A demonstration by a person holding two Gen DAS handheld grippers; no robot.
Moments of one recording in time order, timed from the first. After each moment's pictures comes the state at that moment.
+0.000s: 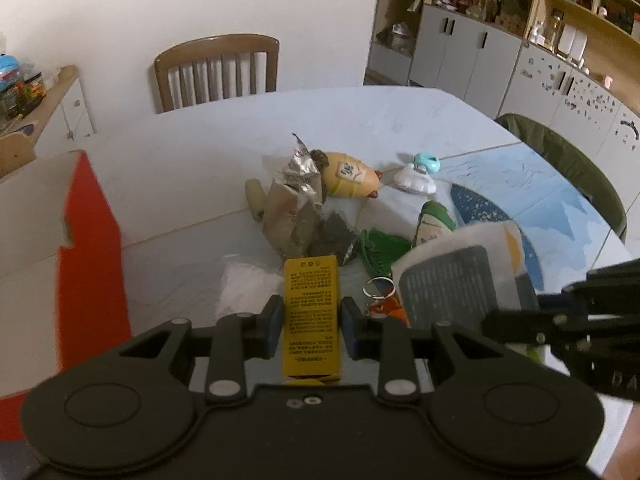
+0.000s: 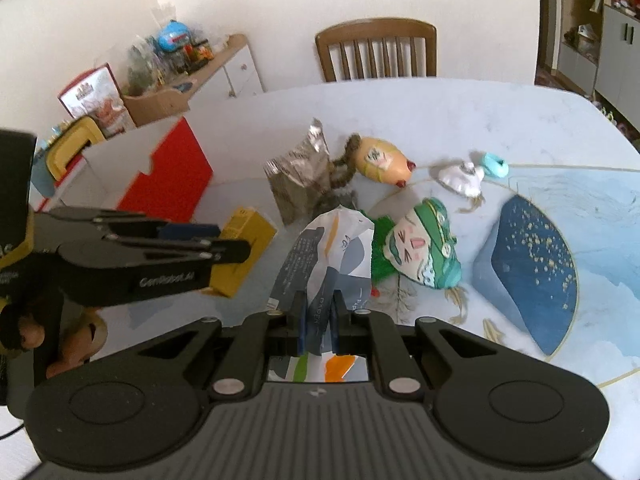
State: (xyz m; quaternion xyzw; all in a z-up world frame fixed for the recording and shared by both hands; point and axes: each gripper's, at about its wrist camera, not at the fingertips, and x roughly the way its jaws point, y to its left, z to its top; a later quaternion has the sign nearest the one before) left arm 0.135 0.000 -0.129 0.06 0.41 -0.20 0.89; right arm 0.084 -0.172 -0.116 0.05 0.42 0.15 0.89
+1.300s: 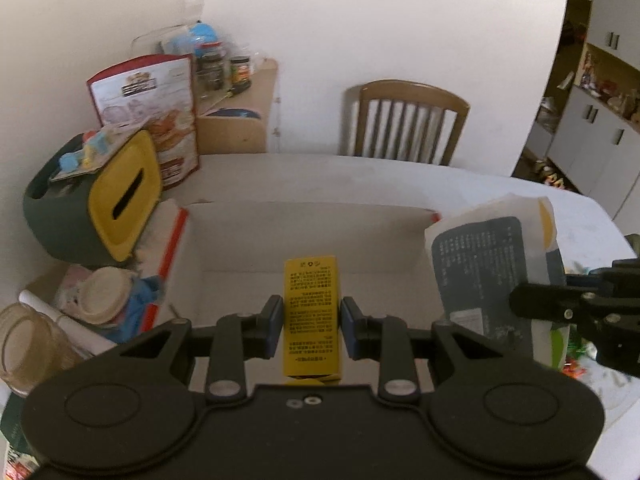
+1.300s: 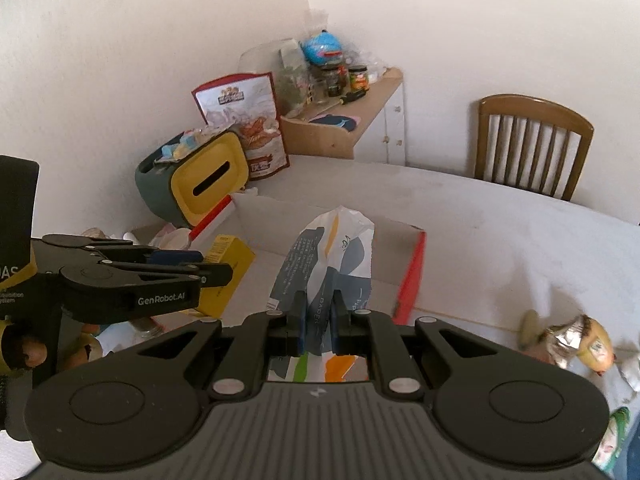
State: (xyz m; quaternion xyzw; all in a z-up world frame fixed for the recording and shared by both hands) left arm 0.159 0.234 -0.047 -0.02 0.39 0.01 0.92; right arm 0.155 0.070 -0.037 -0.03 0.37 0.30 0.88
